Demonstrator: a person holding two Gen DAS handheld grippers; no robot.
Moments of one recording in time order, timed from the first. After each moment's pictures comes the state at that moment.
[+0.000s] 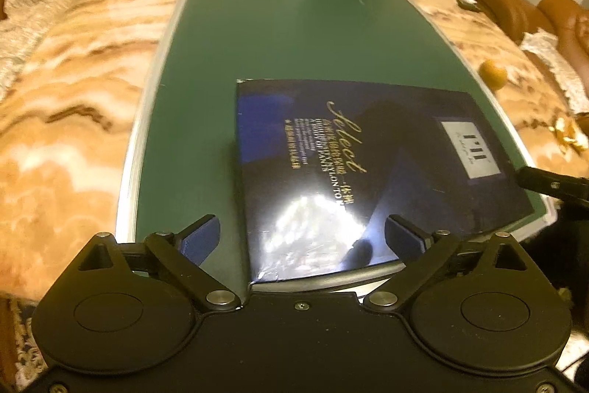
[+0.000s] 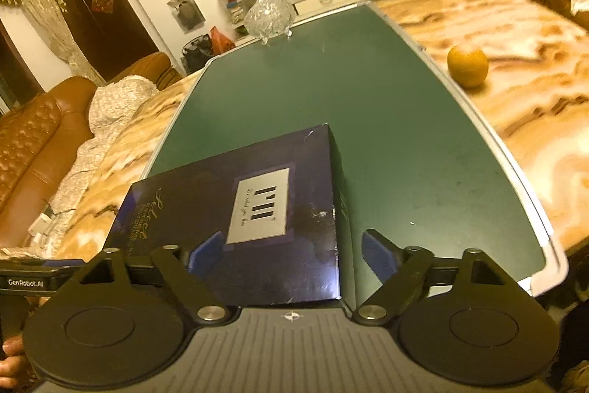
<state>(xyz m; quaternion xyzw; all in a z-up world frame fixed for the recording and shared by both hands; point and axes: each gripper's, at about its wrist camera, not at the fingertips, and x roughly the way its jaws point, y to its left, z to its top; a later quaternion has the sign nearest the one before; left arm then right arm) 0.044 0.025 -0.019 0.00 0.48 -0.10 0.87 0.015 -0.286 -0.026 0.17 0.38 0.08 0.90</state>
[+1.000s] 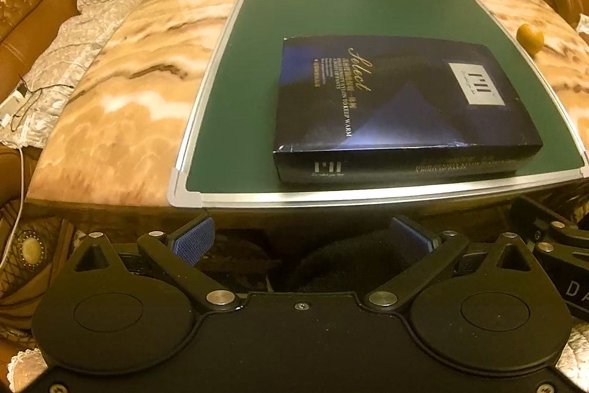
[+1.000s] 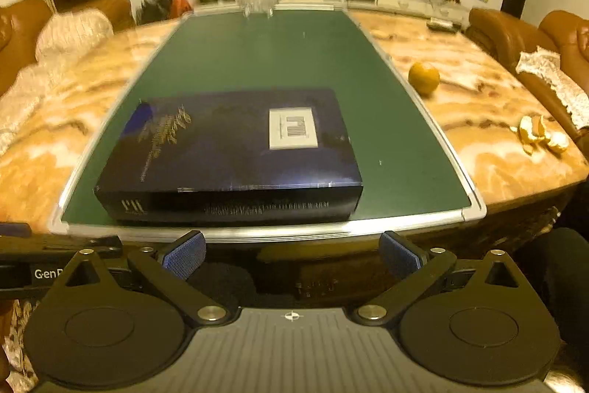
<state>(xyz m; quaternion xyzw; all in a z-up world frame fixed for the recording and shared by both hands) -0.045 -0.005 -0.011 0.05 0.48 0.01 0.87 -0.072 -0.171 -0.002 0.01 0.43 -0.04 0.90</state>
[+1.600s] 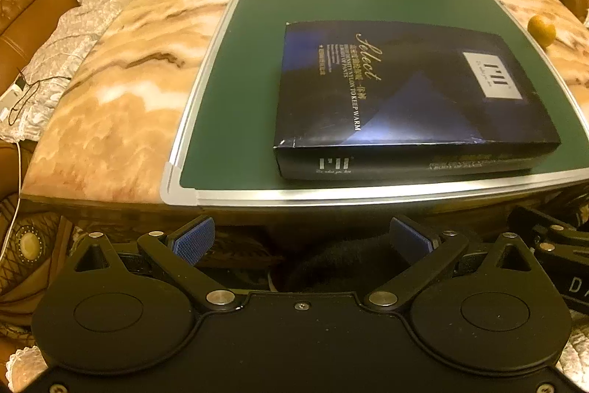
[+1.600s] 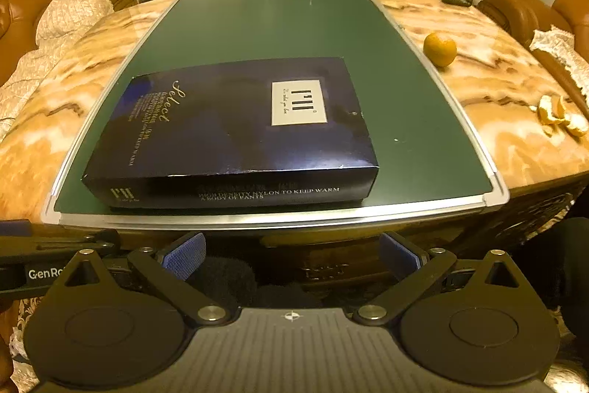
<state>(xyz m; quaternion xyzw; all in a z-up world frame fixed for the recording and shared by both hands) -0.027 -0.006 -0.034 0.04 0.50 0.02 0.86 -0.046 -0.178 -0.030 0.03 0.46 -0.02 0.89</state>
